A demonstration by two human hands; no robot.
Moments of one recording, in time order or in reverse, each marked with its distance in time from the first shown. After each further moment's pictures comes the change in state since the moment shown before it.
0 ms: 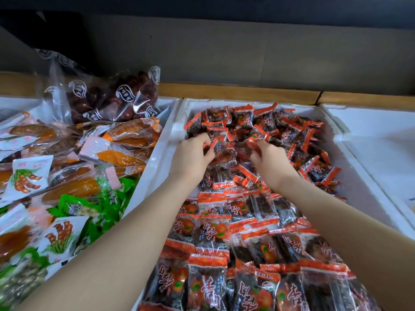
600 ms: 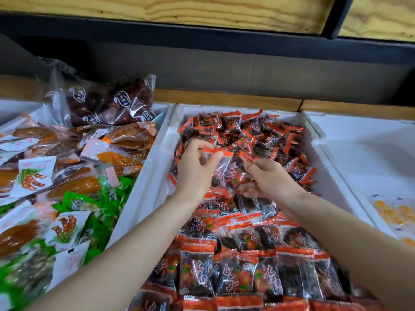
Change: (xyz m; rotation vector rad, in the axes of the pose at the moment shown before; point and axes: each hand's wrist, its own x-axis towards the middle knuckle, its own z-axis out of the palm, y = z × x) left_hand -0.053 0.060 -0.028 -0.577 0.088 -0.189; right_hand -0.065 -0.030 -0.034 0.773 -0.185 0.342
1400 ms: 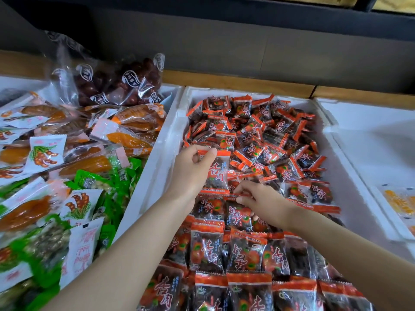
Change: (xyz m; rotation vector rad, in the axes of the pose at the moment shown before) left_hand -0.027 -0.007 -0.025 -0.119 -0.052 -0.361; right_hand -0.011 0.052 0.008 -0.817 -0.300 -0.104
